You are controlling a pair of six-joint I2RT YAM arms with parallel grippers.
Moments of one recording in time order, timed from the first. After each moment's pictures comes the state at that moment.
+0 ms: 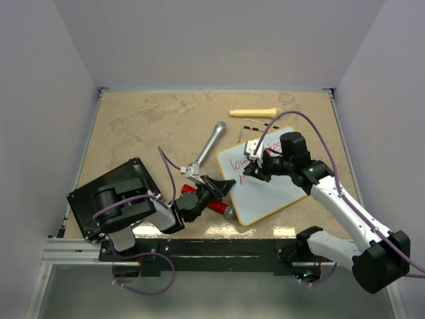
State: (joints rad) left arm -1.14 1.73 0.37 1.37 -0.47 -0.98; right arm 0.43 1.05 0.84 -0.45 -0.67 -0.61
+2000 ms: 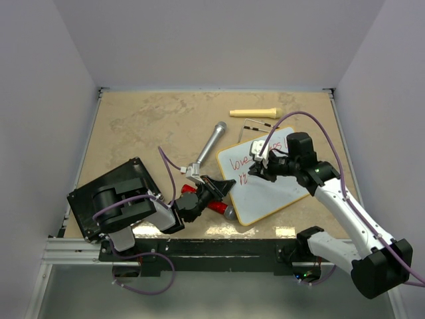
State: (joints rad) left arm -1.14 1.73 0.37 1.37 -0.47 -0.98; right arm 0.37 1.01 0.85 -0.52 -0.70 -0.67
